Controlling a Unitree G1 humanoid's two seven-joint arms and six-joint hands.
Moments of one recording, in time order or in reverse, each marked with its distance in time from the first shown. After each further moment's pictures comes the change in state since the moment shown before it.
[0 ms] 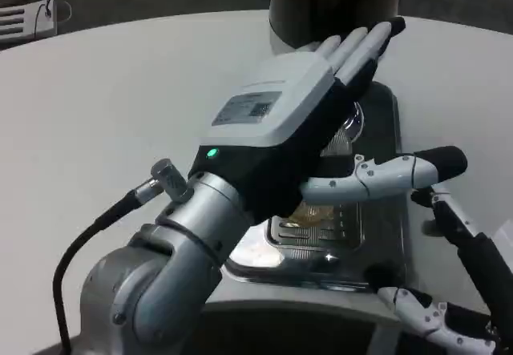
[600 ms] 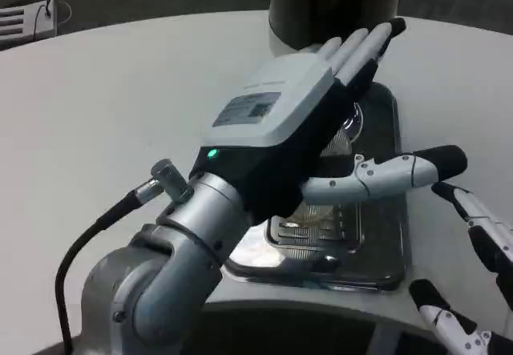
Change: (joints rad) left arm 0.000 0.002 -0.002 0.009 -0.025 0.000 0.009; right arm 0.174 -0.015 -0.098 -0.116 -0.071 -0.050 -0.009
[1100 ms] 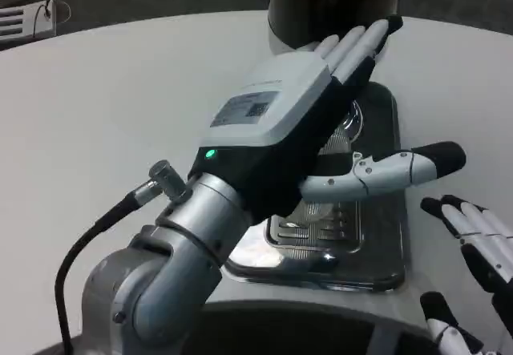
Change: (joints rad) left arm 0.004 -0.004 0.001 0.001 -0.006 0.002 0.017; right arm 0.084 -0.021 -0.036 -0.042 -0.148 -0.079 -0.039
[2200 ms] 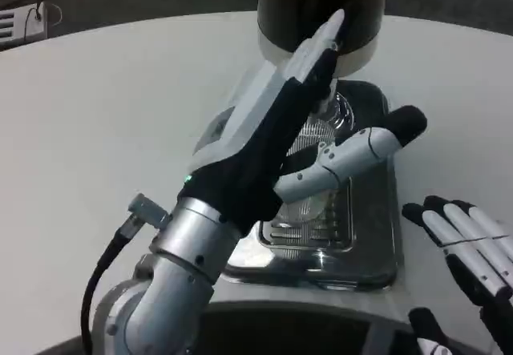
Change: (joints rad) left arm 0.108 -0.074 0.069 0.085 -0.267 -0.109 0.223; right arm 0.041 -0.016 -0.030 -0.043 -0.108 -0.088 -0.045
